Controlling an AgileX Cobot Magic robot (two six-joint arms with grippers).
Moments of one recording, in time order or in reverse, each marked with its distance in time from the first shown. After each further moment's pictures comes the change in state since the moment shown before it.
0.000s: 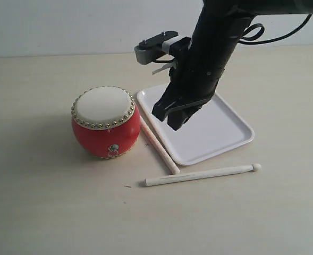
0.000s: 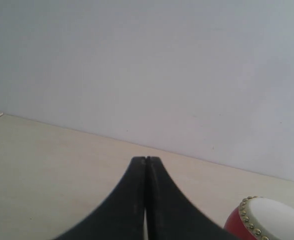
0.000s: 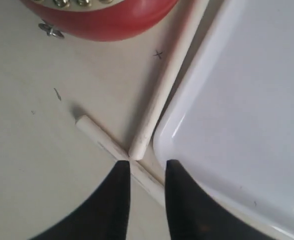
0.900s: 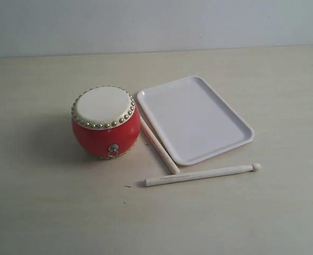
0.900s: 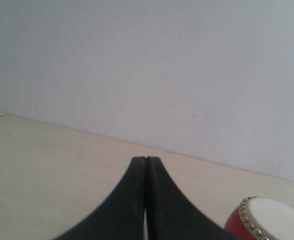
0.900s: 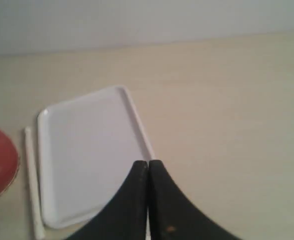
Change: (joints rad) left arm 0.000 0.000 0.000 0.000 0.002 0.000; right arm -0.414 -1.026 0.738 -0.083 -0.549 0.399
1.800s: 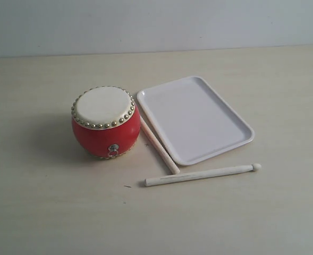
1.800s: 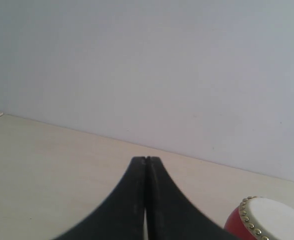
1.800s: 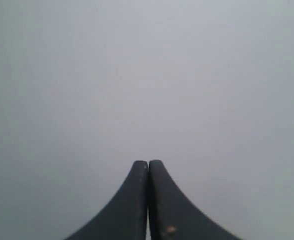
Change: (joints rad) left arm 0.000 0.000 0.000 0.000 0.000 0.000; right arm 0.000 -0.863 0.680 0.062 -0.895 0.554
